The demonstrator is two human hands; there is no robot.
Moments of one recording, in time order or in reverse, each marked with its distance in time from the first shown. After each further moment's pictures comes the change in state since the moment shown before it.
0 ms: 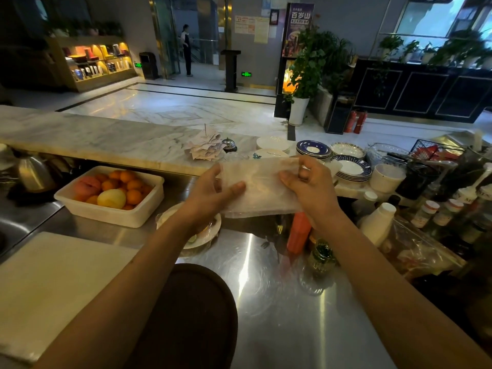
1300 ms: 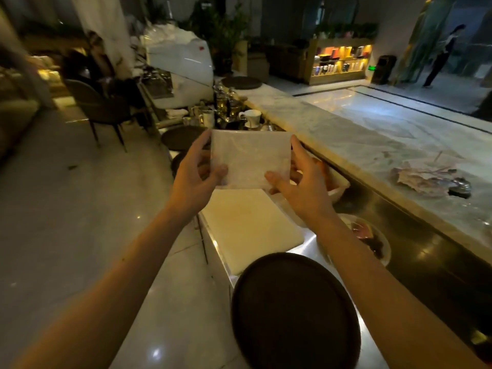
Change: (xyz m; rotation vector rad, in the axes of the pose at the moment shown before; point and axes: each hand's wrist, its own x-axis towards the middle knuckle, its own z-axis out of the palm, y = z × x) left_hand -0.262 0.048 -0.177 0.650 1.145 0.177; right_hand -0.063 -0.068 0.300 0.281 -0.898 -0.303
